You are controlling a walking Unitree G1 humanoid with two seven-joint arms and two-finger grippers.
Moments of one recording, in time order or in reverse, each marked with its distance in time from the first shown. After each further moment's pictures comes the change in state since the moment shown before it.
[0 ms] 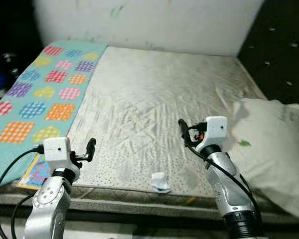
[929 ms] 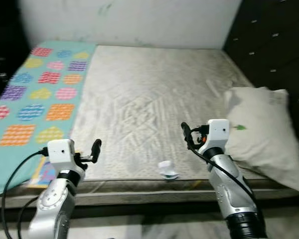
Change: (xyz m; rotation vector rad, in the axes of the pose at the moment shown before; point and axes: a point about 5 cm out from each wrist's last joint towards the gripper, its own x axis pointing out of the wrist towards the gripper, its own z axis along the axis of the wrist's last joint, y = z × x) left arm -0.002 -0.004 -0.003 -0.058 -0.009 -0.032; right arm -0.001 -0.002 -0.006 0.002 0.026 -0.006
